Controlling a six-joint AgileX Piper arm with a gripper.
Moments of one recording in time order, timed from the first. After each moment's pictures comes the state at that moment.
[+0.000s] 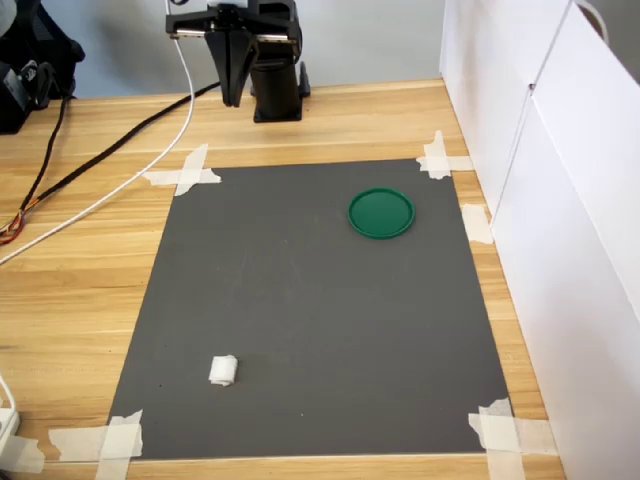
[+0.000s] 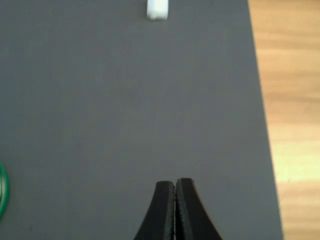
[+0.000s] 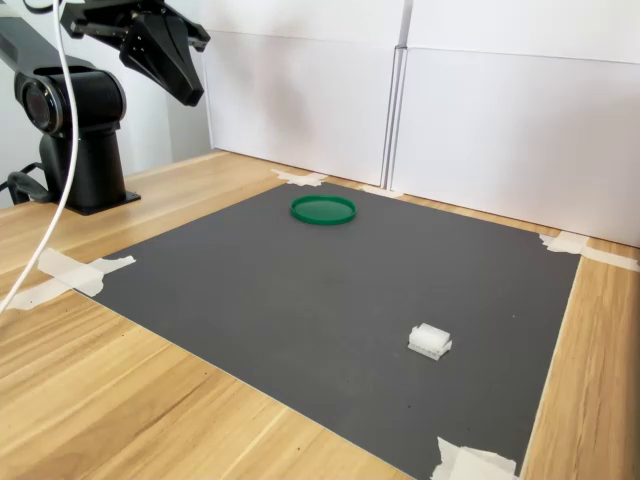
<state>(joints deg) 4.1 30.8 -25.4 -12.1 30.5 6.4</state>
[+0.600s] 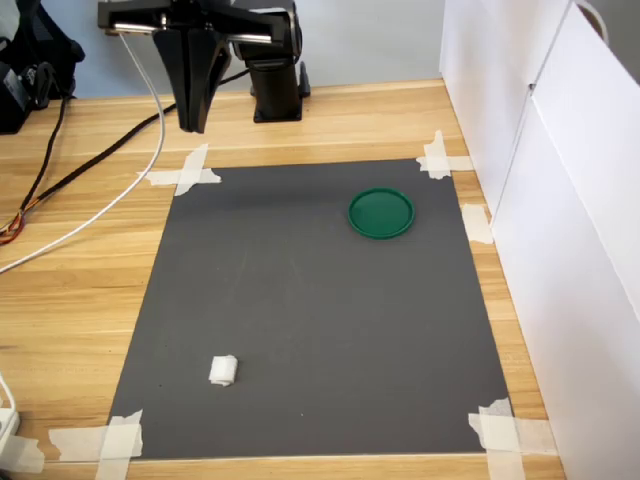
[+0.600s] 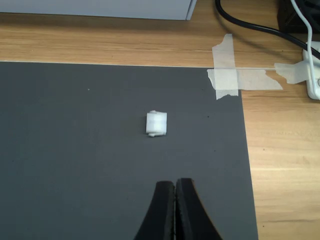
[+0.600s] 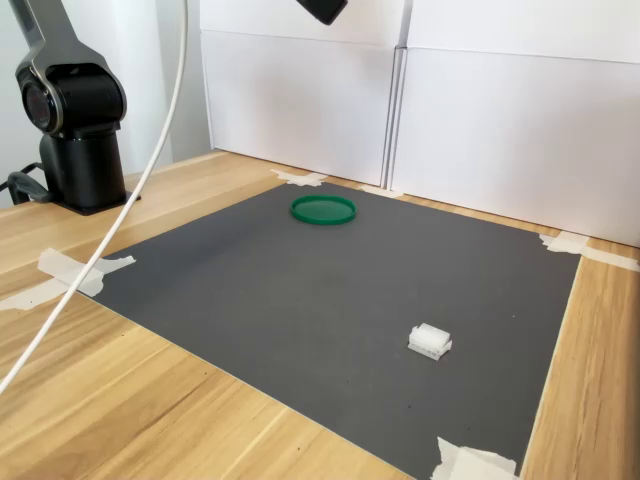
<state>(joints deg) 4.1 65.1 -57.7 -13.7 30.9 6.4</state>
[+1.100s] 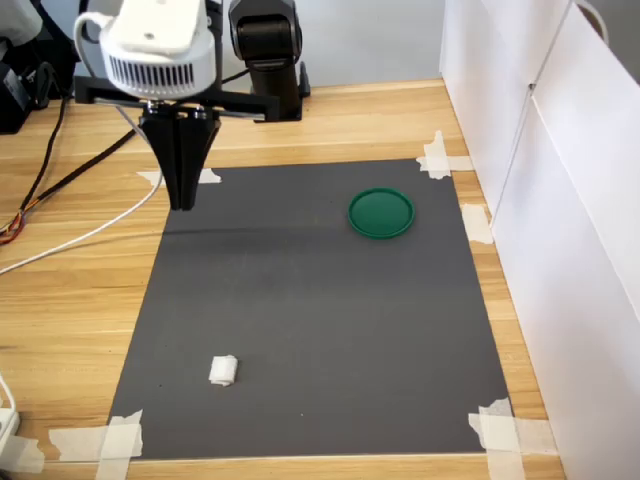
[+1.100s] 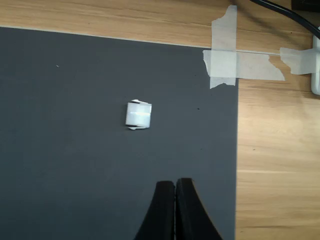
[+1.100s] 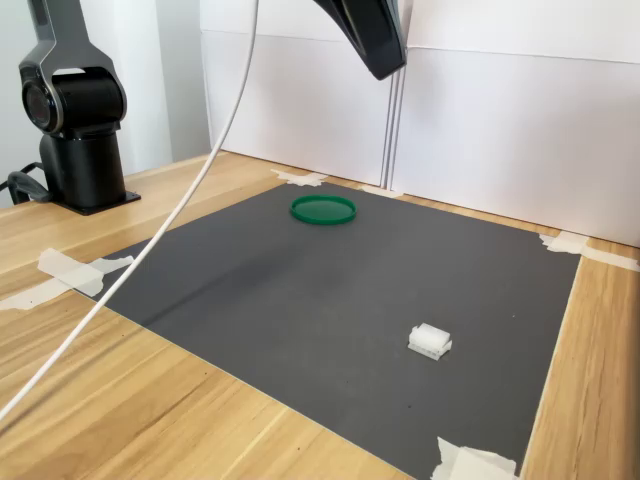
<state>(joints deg) 4.1 83.2 -73.7 -14.8 41.6 1.6</state>
